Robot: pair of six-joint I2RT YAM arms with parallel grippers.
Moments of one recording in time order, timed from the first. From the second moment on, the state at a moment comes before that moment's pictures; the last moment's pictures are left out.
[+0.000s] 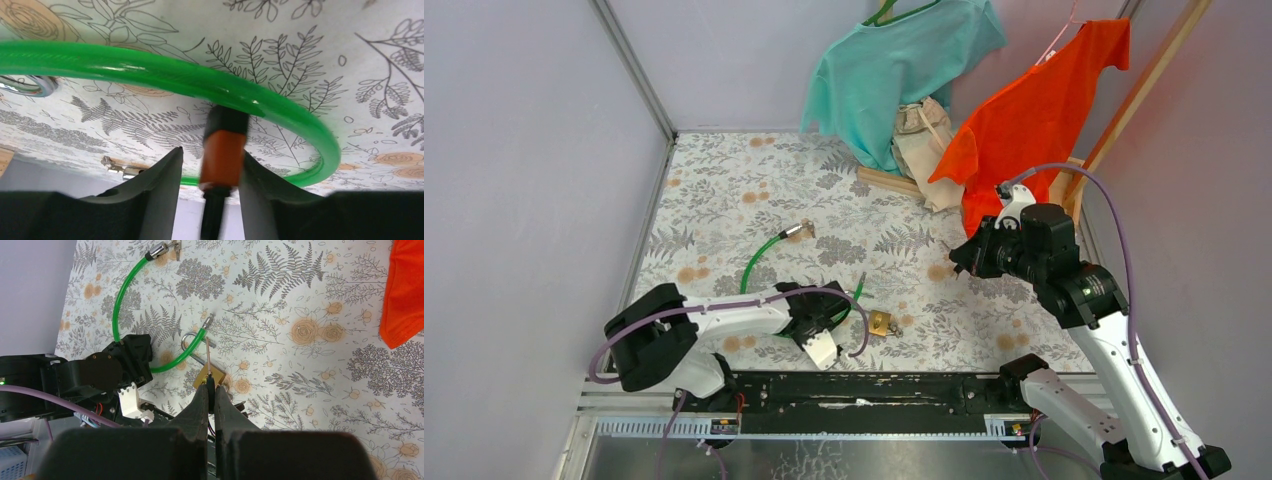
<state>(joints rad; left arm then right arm) -1.02 1.44 0.68 -0.69 -0.25 1.46 0.38 0.80 1.04 -0.83 -0.22 0.44</state>
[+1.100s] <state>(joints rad) -0.53 1.36 1.58 -0.87 0.68 0.53 0.39 0.96 1.07 -0.69 -0.43 0.43</state>
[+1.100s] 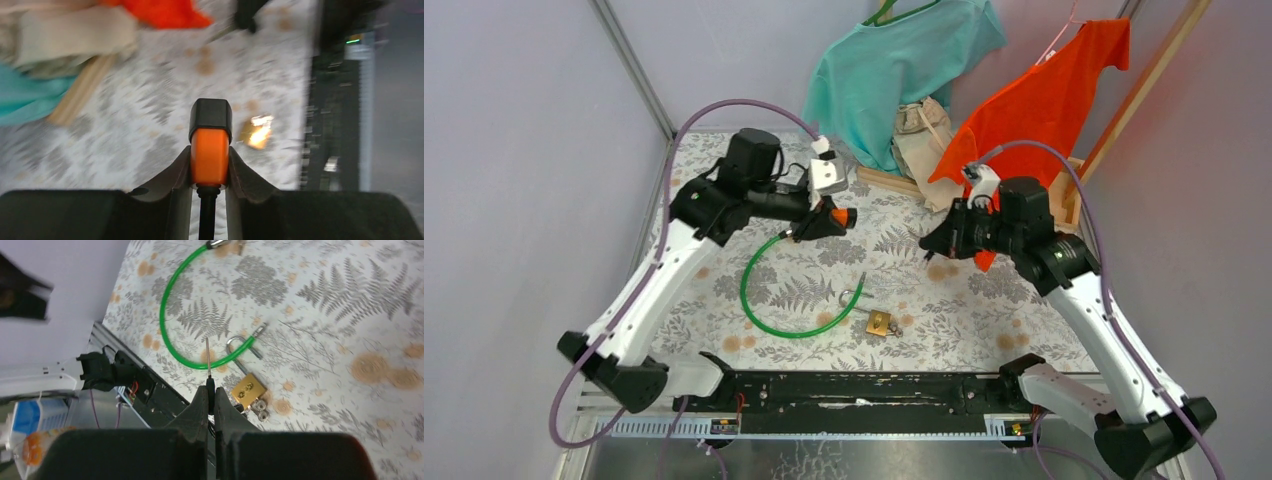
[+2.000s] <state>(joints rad) -0.31 1.42 1.49 -1.42 1.37 1.04 0.71 1.21 1.32 -0.52 -0.71 0.13</state>
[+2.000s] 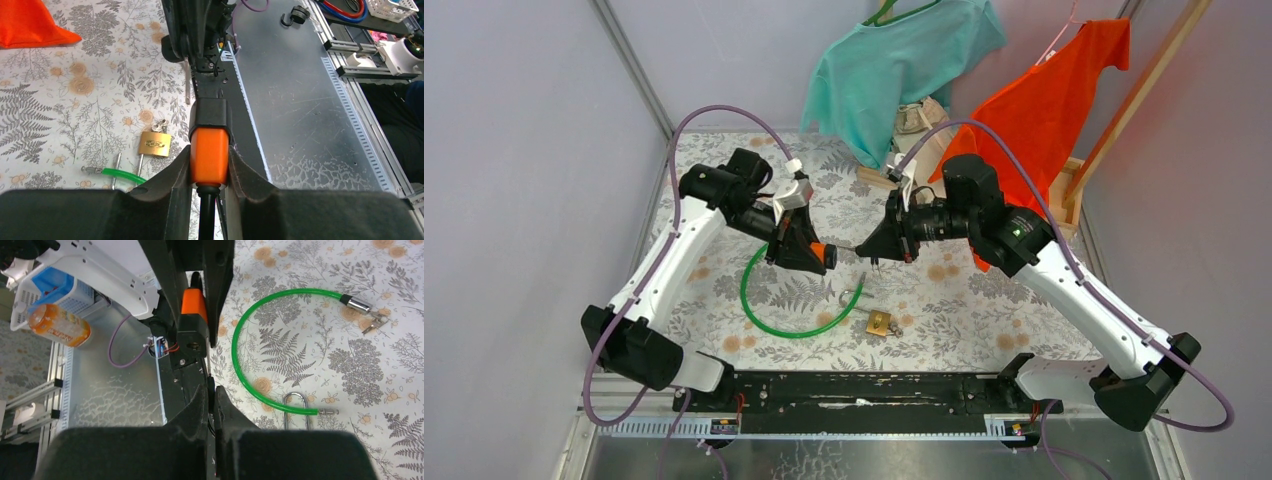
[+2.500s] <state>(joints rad) -0.33 1.46 1.49 -1.45 1.36 1.08 0.83 1.20 1.36 -0.67 -0.61 0.04</state>
